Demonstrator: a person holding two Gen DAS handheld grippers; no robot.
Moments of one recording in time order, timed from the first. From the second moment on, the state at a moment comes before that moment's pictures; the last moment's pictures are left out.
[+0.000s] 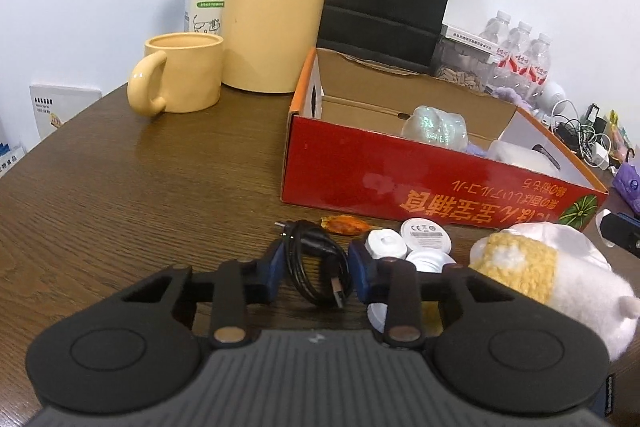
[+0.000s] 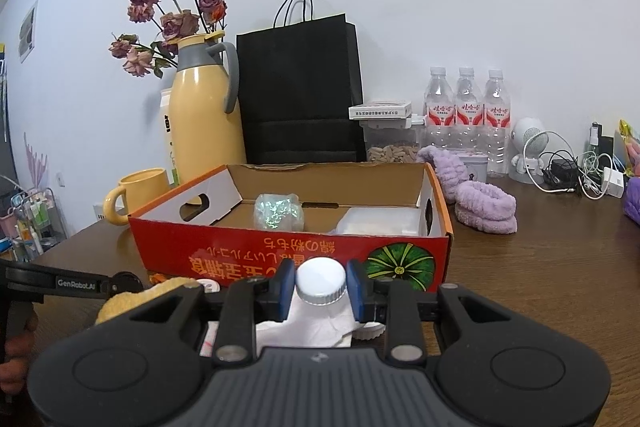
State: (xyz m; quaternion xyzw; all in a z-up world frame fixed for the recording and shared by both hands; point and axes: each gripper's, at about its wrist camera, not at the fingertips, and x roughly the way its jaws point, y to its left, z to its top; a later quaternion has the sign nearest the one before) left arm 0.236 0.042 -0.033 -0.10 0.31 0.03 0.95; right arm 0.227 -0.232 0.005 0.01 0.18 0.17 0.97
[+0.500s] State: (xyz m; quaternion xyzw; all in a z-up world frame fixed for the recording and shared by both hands) left arm 0.219 0.038 -0.028 -0.09 0.28 0.02 0.96; right arm 0.223 -0.231 0.006 0.01 0.17 0.17 0.97
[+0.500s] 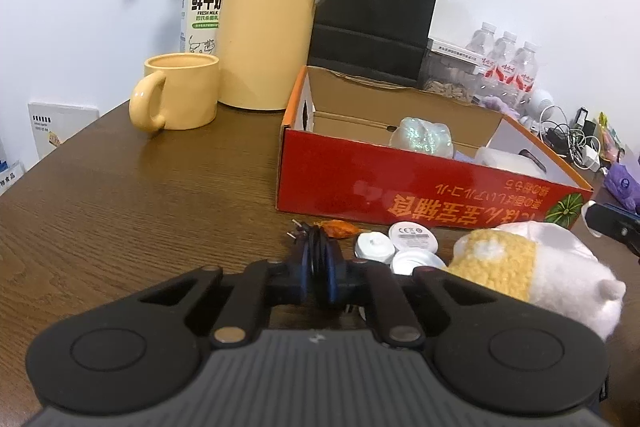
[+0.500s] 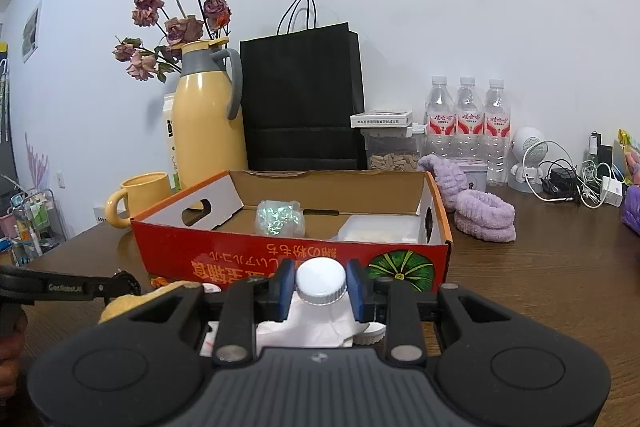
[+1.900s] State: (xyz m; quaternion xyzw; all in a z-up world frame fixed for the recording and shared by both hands) left arm 0.325 -0.003 0.026 -0.07 0.21 -0.03 0.97; right arm 0.339 -0.178 0.016 -0.04 0.19 0.19 0.96
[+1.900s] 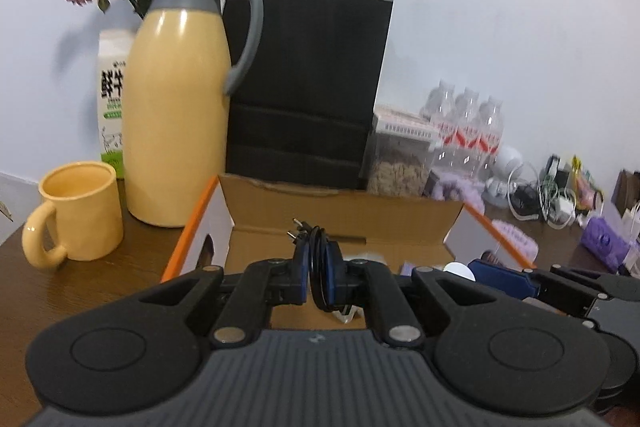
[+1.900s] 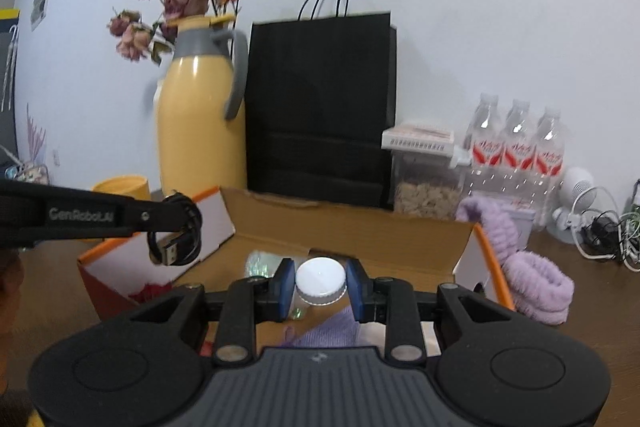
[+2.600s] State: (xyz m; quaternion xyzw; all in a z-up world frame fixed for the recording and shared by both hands) left arm 0.319 0.009 0.018 -0.07 0.19 0.01 0.98; right arm 0.324 -0.185 0.017 -0.04 0.18 0.14 0.97
